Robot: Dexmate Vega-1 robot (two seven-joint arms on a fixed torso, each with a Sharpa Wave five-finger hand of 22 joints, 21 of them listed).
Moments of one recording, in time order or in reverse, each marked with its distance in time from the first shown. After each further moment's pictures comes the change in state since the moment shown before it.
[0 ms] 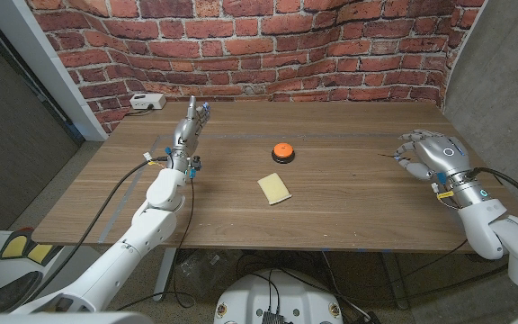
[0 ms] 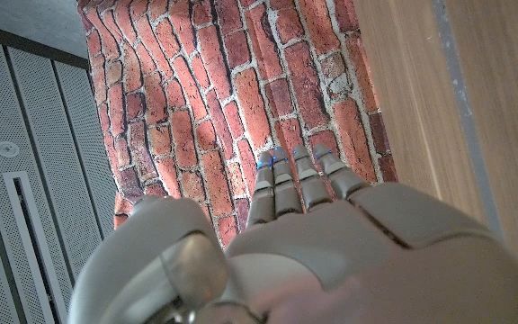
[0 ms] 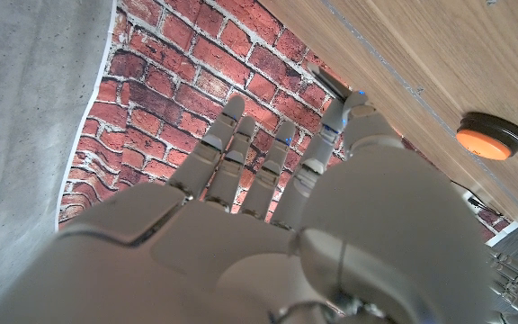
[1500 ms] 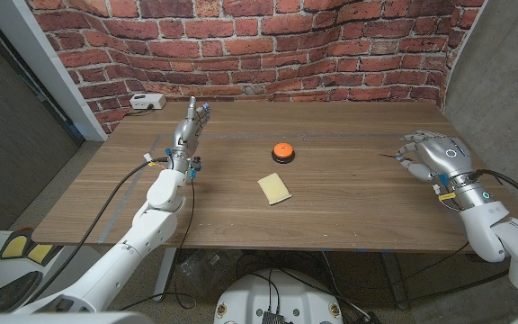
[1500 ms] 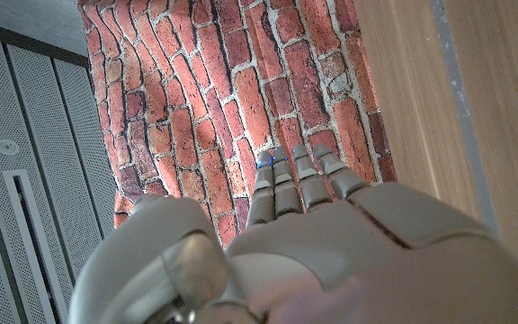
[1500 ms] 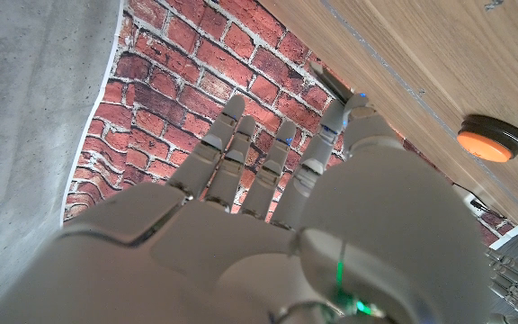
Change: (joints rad) left arm 0.004 -0.003 0.000 -0.002 0.000 -0.003 0.005; left_hand 0.003 0.003 0.004 0.004 0.000 0.006 0.005 0.000 0.000 0.000 0.000 0.000 0.000 0.006 0.006 0.000 0.000 0.000 0.000 0.000 0.000; right arm -0.020 0.069 0.049 -0.003 -0.064 0.030 0.041; right_hand -0.004 -0.005 -0.010 -0.001 -0.015 -0.034 -0.011 -0.023 -0.003 0.005 -0.002 -0.015 0.000 0.003 0.004 -0.005 0.000 0.001 -0.002 0.000 0.005
